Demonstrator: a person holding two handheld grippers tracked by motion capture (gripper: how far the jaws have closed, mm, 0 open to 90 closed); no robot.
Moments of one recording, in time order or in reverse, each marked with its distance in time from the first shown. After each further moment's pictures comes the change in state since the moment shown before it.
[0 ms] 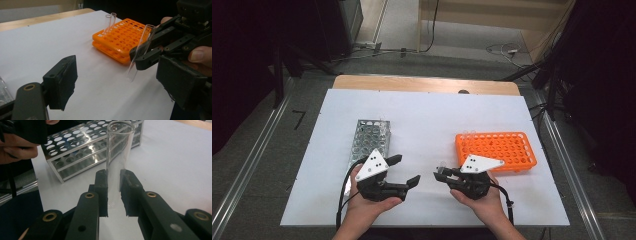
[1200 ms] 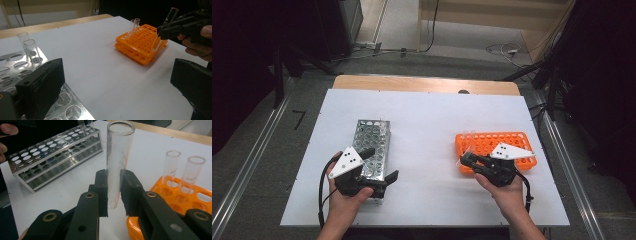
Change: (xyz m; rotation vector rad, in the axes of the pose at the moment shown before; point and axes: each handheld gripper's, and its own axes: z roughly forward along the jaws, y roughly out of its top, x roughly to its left) left arm 0.033 -0.008 -0.034 -0.050 0.101 -0.022; right arm -0.049 -0.007 -0.043 -0.071 -0.138 0.107
